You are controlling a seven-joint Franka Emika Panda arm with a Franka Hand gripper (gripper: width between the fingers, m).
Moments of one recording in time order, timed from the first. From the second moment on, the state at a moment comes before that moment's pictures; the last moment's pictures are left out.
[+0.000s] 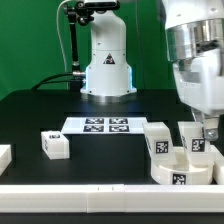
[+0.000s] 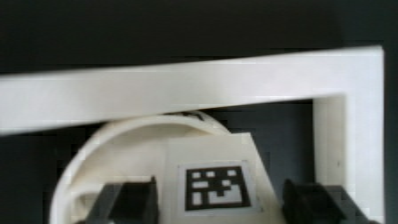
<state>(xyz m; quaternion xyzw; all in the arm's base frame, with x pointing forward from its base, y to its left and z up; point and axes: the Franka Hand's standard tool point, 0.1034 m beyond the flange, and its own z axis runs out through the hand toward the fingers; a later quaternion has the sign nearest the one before) 0.602 0.113 0.074 -0.61 0.78 0.00 0.13</state>
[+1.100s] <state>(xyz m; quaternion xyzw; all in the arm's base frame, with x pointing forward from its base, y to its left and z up) 0.612 0.122 0.111 -0.55 0.82 0.04 0.17</state>
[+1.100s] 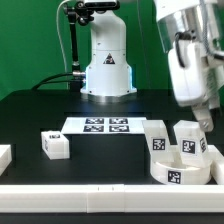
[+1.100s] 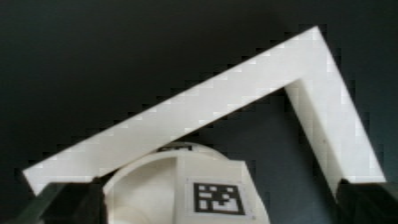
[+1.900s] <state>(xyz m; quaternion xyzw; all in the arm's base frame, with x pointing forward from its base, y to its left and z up) 0.608 0.126 0.108 -0.85 0.51 -0.01 0.12</state>
